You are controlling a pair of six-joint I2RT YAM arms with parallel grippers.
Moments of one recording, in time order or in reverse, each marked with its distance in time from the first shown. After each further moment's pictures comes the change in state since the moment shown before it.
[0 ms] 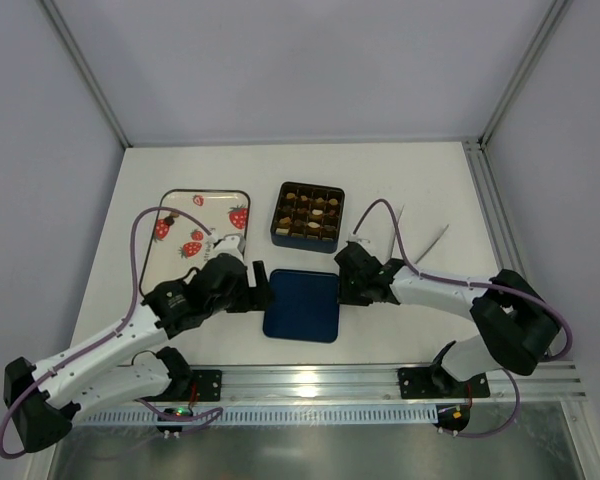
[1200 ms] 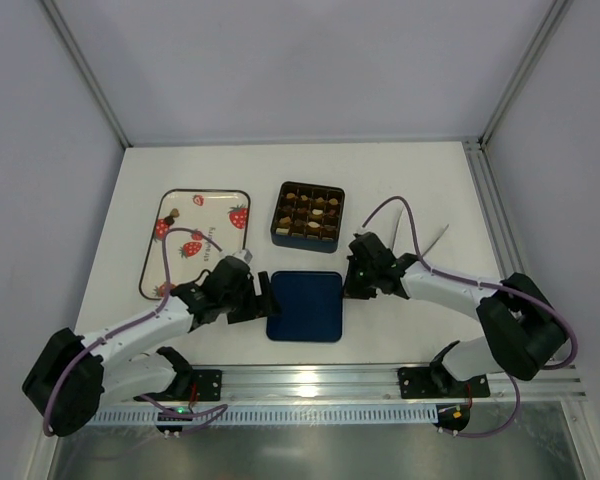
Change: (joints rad) left arm 0.165 0.198 -0.238 0.294 0.305 -0.051; right arm -0.103 0.000 -0.020 0.065 -0.169 -0.030
